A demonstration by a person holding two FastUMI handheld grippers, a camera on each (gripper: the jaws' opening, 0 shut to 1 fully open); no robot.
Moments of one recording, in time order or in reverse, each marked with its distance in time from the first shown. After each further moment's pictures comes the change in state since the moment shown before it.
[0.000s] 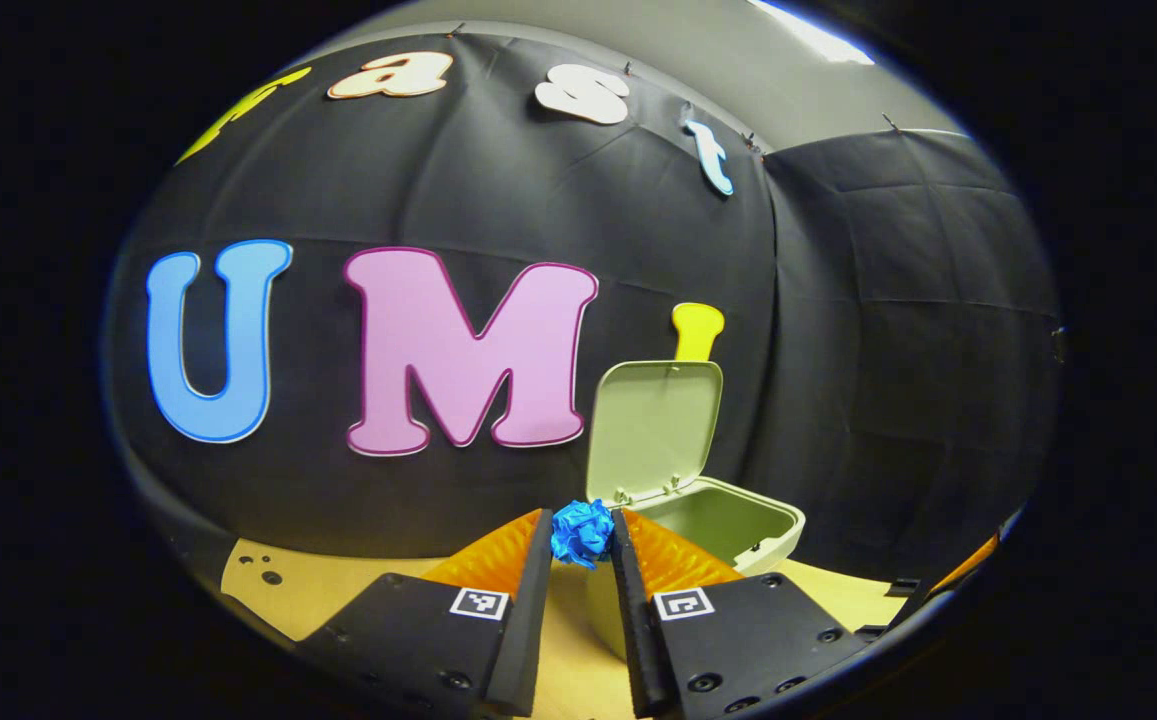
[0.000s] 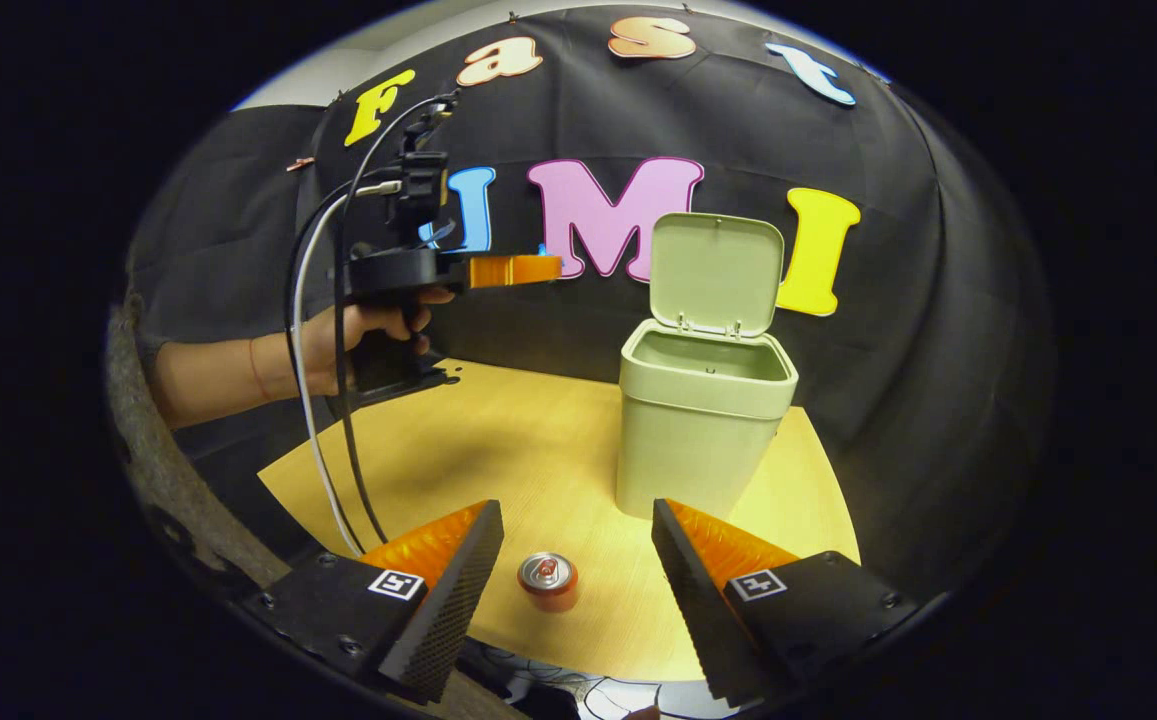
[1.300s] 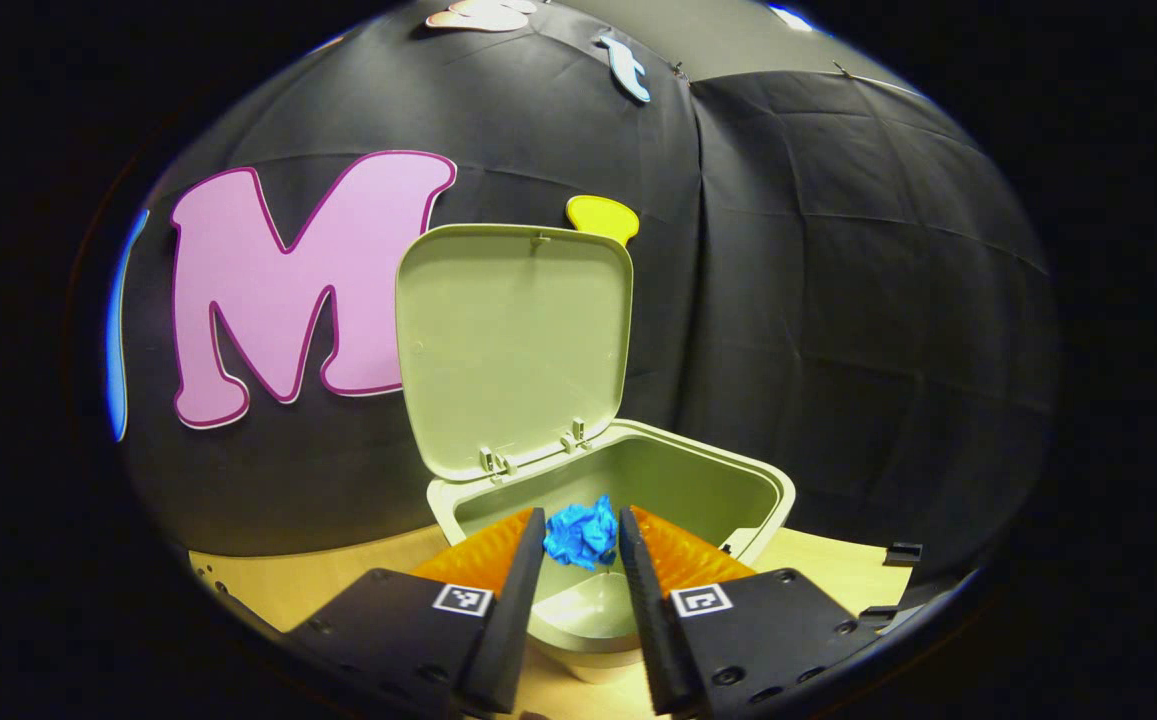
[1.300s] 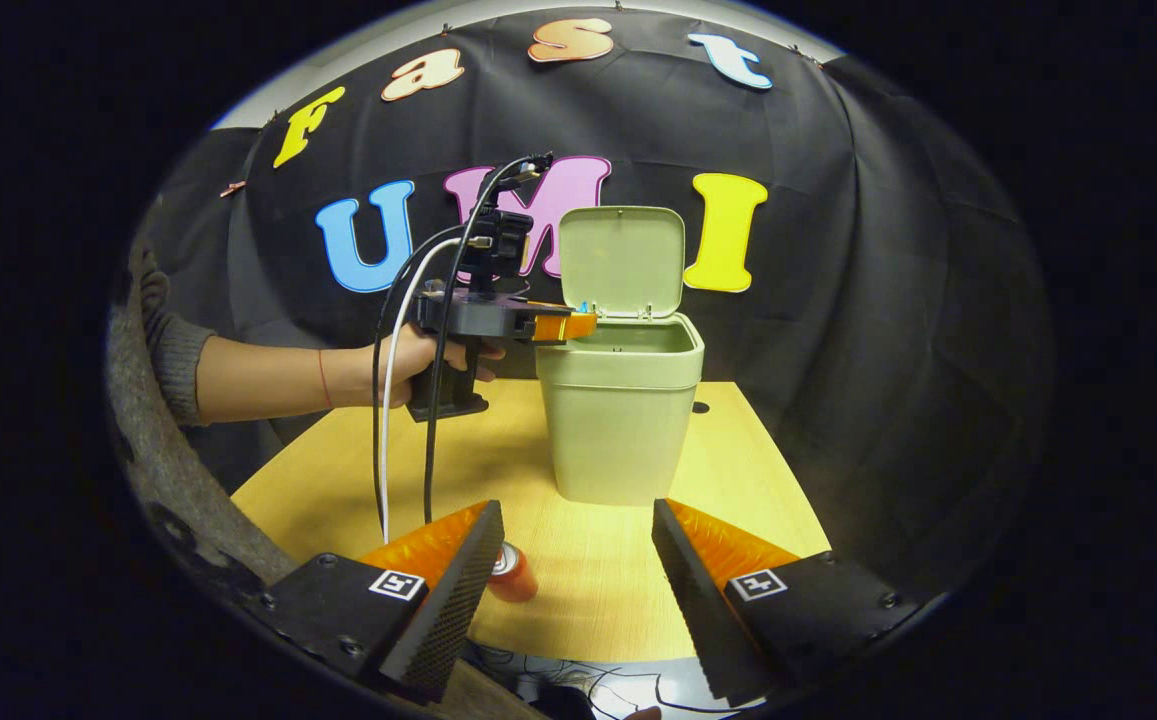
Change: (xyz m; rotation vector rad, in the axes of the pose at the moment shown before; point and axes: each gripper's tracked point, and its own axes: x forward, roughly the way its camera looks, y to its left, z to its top) left arm 0.105 -0.082 -0.085 0.073 0.193 -0.206; right arm -0.005 -0.023 -0.003 0.105 -0.010 -0.180
